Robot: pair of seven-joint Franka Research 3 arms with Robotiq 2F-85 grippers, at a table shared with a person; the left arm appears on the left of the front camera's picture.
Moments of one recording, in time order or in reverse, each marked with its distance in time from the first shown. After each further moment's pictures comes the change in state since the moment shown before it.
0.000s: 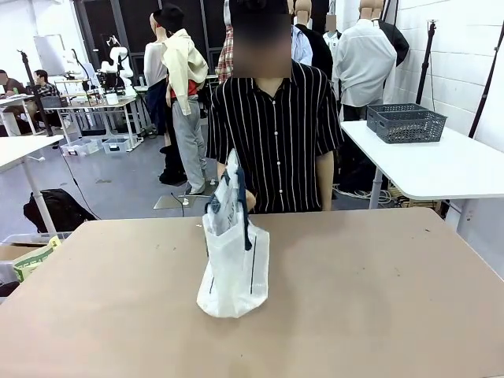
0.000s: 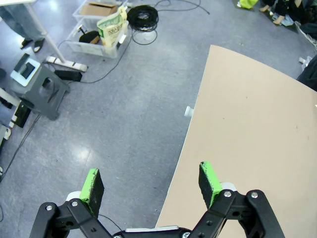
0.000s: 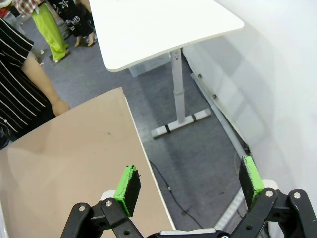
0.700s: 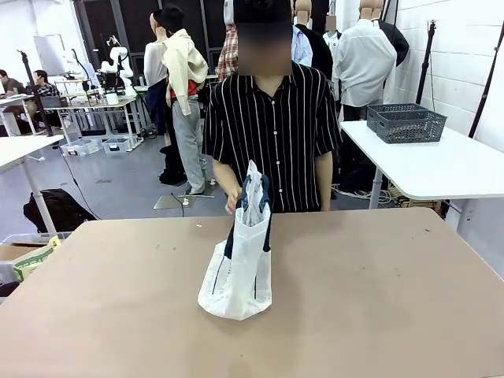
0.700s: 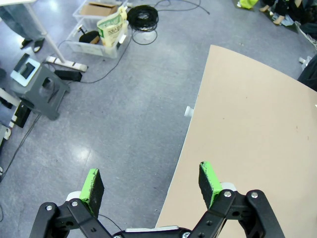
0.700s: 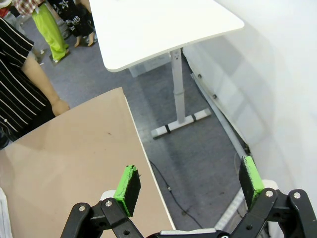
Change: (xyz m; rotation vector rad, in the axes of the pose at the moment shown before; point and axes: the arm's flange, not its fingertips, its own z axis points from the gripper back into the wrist) left arm 0.000 0.000 0.000 0.000 0.000 0.000; right arm 0.000 0.000 0.000 0.000 0.000 0.000
